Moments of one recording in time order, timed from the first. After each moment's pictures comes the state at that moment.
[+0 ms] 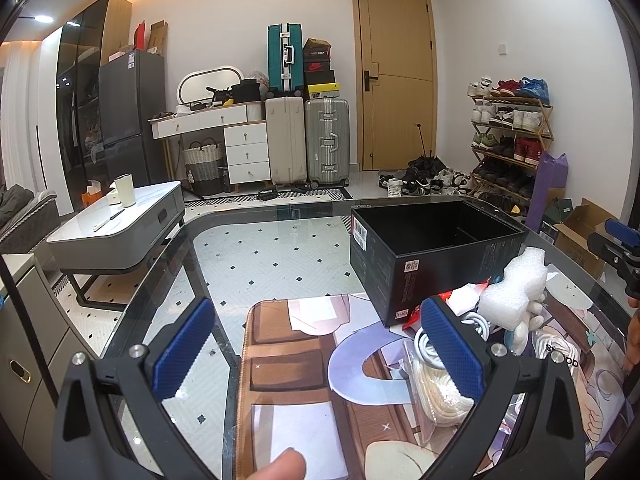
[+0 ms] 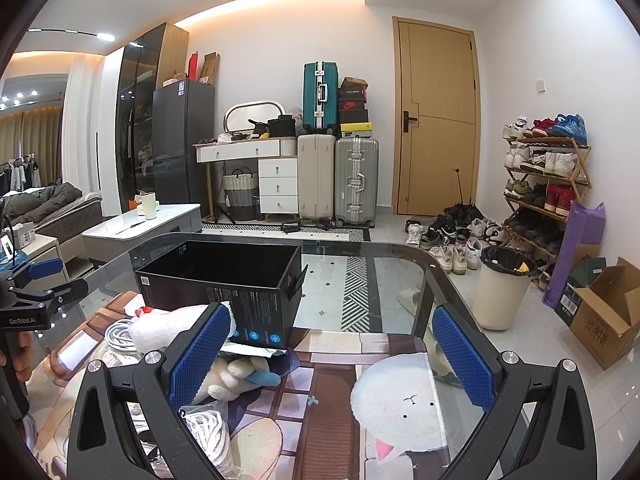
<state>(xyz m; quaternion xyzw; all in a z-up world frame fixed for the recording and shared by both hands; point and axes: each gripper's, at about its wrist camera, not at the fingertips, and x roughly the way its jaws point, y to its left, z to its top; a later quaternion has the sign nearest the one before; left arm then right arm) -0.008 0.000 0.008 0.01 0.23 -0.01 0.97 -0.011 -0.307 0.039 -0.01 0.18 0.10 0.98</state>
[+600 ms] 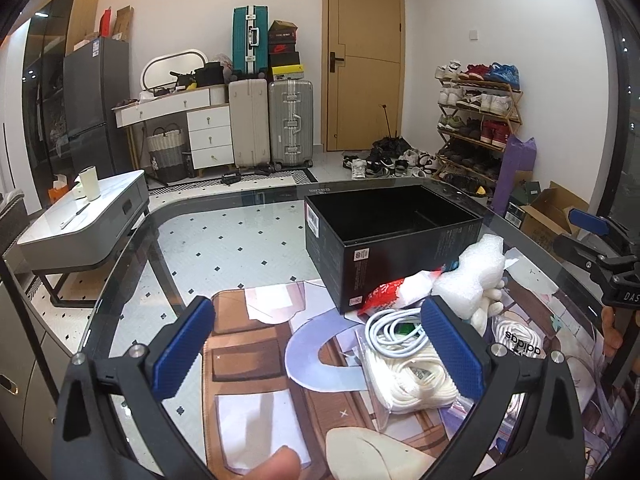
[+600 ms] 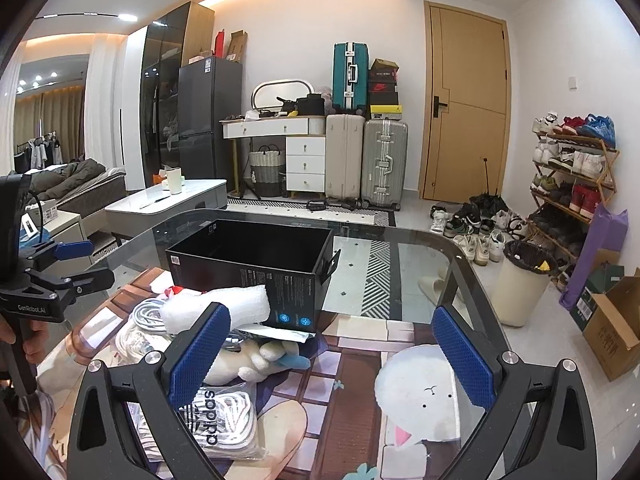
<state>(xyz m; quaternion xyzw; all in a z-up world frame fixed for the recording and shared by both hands) -0.005 -0.017 0.015 0.01 0.27 -0.08 0.96 -0.014 -0.293 0.048 -0.04 0.22 0.15 0.96</state>
